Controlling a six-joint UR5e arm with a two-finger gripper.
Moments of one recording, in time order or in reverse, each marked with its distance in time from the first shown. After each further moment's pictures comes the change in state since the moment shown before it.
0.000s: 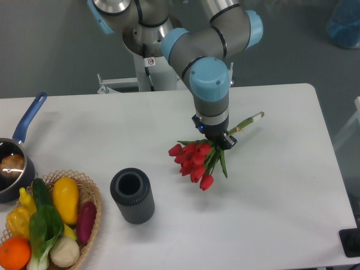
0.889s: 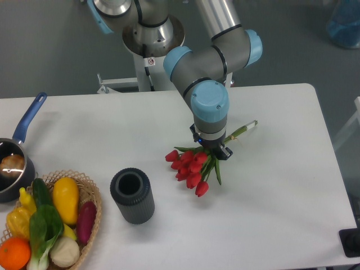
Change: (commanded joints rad) arm -0.003 -0.051 -0.003 0.000 -0.005 0.000
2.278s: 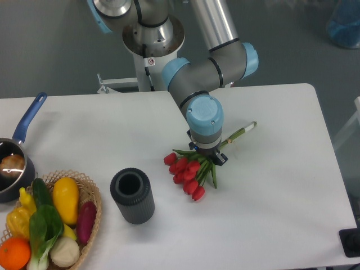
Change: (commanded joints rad) arm -0.023 -0.052 -0.002 0.002 0.028 0.000
